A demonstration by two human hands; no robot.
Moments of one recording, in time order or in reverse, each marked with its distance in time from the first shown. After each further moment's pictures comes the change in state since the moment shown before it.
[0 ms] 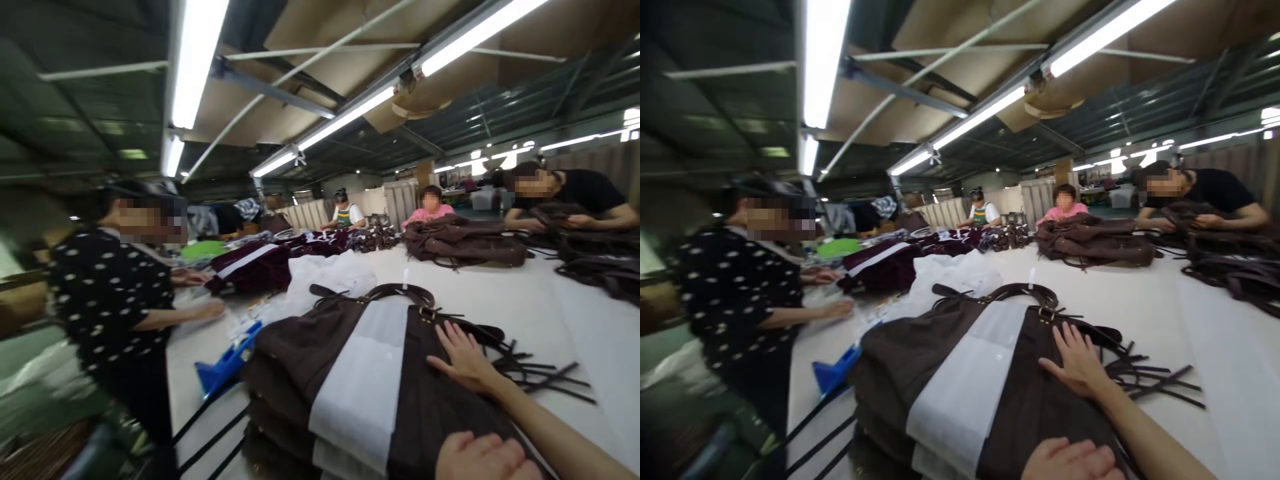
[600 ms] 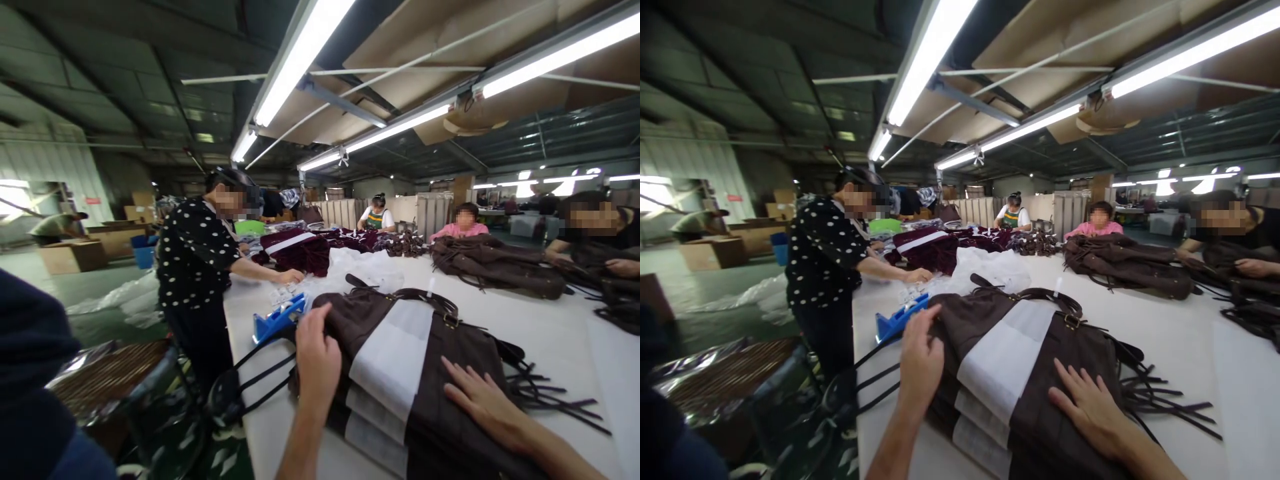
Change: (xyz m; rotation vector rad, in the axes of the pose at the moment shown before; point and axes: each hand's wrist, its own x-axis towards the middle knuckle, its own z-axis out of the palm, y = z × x) left_hand -0.037 -0.111 -0.218 0.249 0.401 -0.908; right_hand -0.107 -0.057 -0.040 0.195 -0.313 -0.142
